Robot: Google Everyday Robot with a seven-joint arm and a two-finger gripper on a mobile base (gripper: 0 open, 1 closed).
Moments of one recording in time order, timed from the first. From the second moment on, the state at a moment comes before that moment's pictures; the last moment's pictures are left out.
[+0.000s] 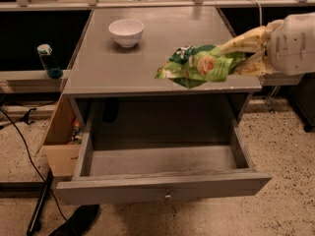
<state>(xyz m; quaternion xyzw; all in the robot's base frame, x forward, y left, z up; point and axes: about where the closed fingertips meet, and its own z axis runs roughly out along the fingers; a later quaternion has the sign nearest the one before) 0.513 -0.145 0.989 -0.81 0.25 -0.12 0.52</state>
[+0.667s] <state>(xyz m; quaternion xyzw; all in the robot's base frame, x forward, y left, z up) 0.472 -0.140 0.957 -0.82 0.19 -0.11 0.52</state>
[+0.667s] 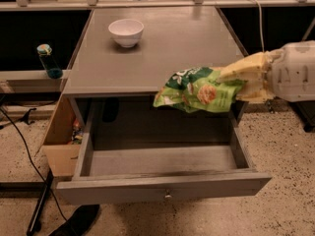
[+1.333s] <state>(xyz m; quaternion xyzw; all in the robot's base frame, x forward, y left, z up) 0.420 -0.133 0.945 -0.84 0.12 -0.08 0.53</state>
